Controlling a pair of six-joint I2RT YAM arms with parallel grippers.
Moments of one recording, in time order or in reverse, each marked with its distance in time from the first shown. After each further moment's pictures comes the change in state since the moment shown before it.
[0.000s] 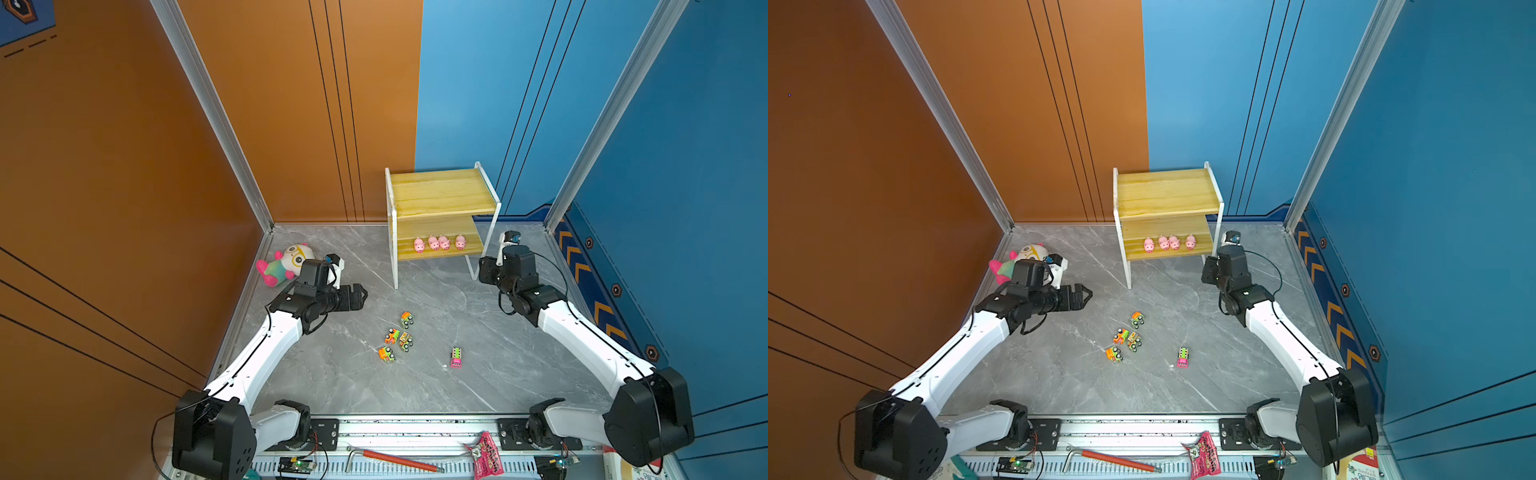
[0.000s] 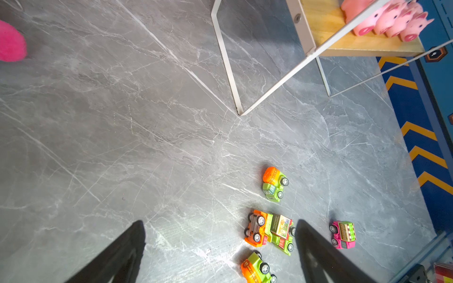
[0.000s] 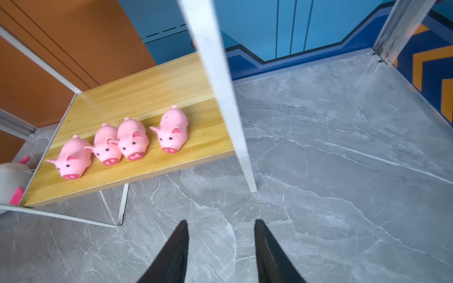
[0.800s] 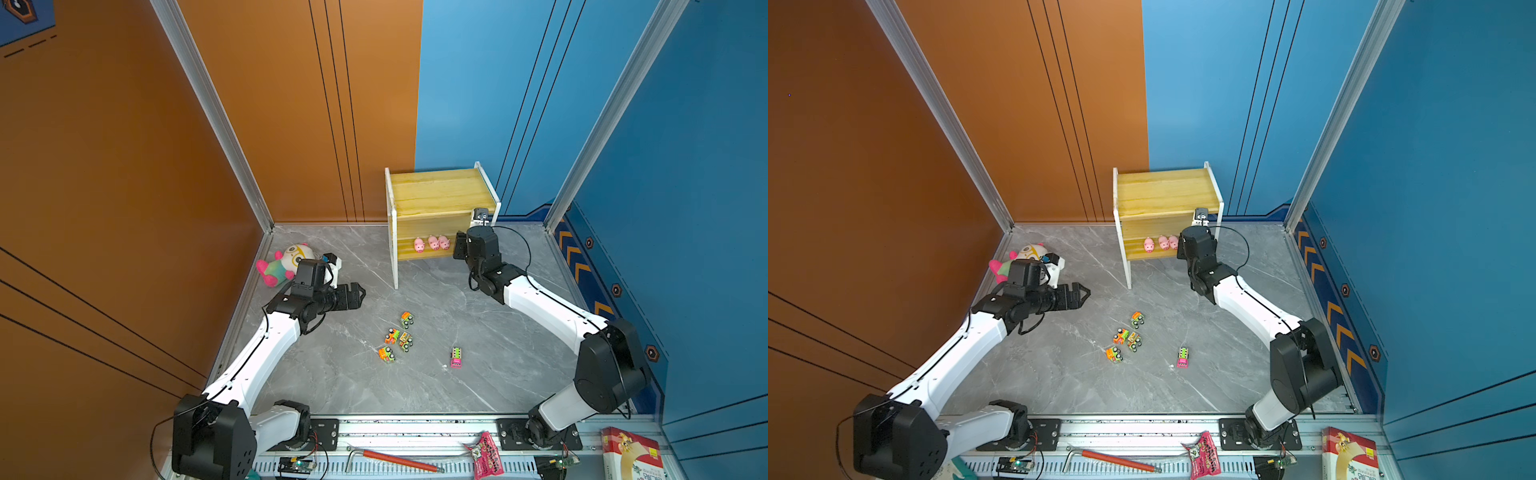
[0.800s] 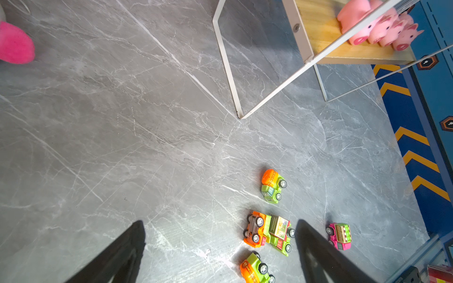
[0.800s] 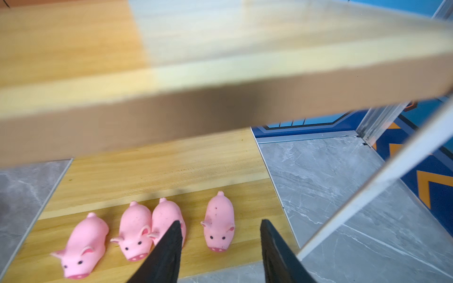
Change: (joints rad) left arm 0.055 -0.013 0.000 0.000 0.034 -0.005; right arm 0.224 0.294 0.258 0.217 0.314 -0.165
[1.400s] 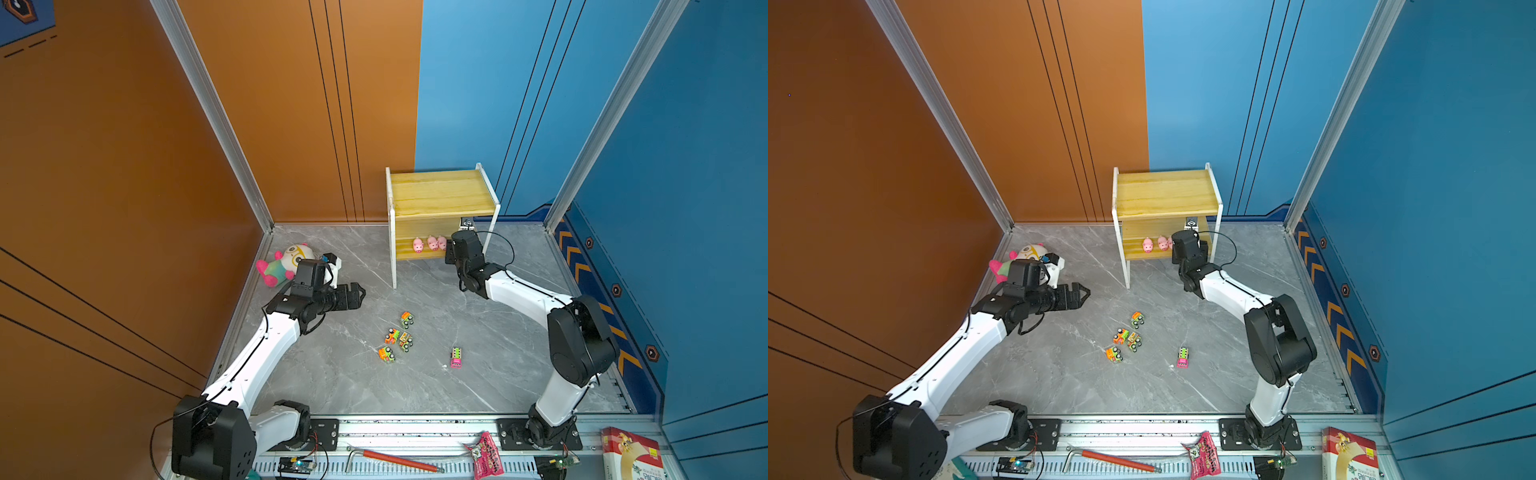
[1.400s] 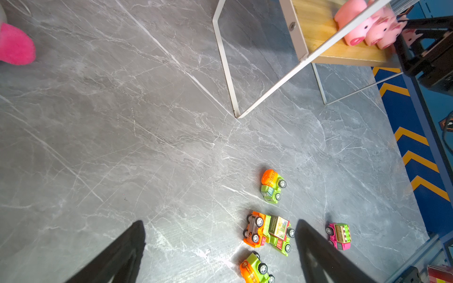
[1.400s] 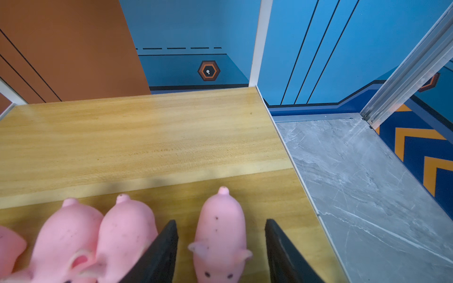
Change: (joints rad) left arm 0.000 -0.002 0.000 0.000 0.000 0.000; right arm 0.008 0.189 0.031 0.035 0.066 -0.026
